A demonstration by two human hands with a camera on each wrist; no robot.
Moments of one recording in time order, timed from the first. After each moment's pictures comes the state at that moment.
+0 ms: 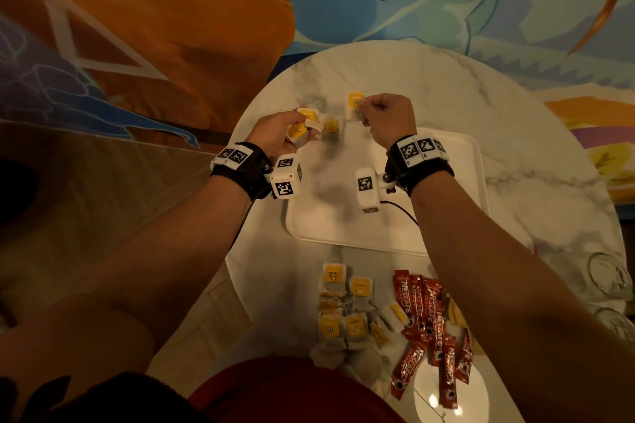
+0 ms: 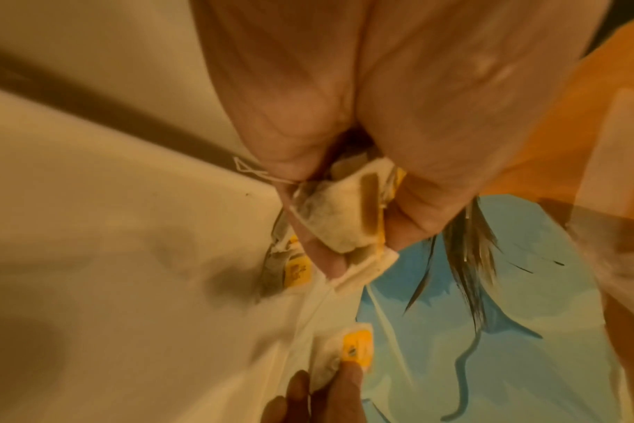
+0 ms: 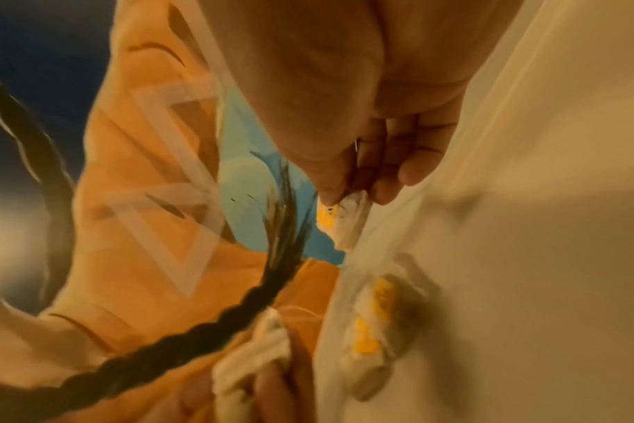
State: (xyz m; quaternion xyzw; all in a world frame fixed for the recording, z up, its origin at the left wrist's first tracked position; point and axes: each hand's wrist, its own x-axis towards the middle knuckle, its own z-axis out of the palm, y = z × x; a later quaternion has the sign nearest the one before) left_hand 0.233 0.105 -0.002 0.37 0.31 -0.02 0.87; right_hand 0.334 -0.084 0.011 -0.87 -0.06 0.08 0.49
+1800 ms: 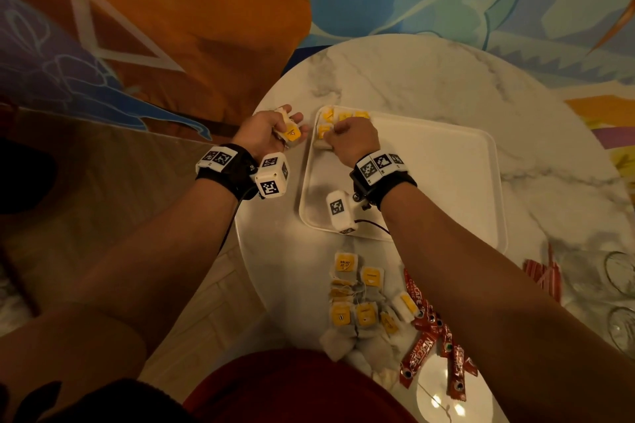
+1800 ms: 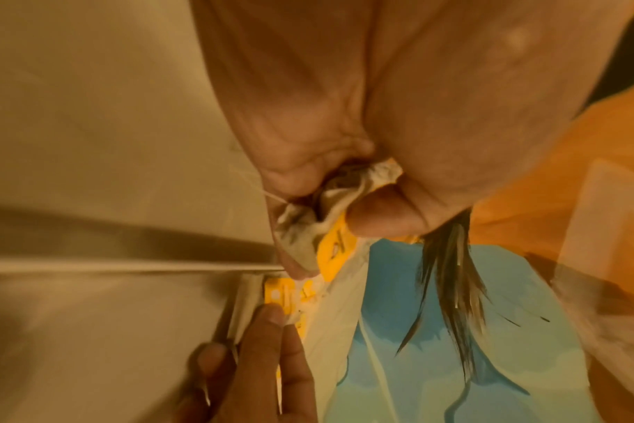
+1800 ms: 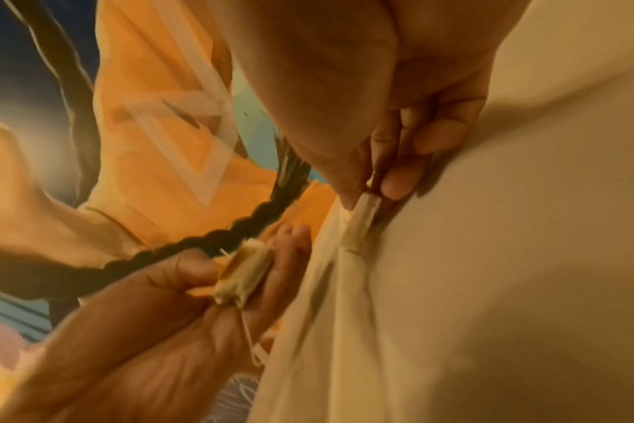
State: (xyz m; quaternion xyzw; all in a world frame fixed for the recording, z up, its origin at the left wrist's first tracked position) left_hand 0.192 0.135 -0.001 0.34 0.34 -0.01 0.88; right_hand 0.270 -0.031 -0.018 -0.92 -0.09 0.16 0.36
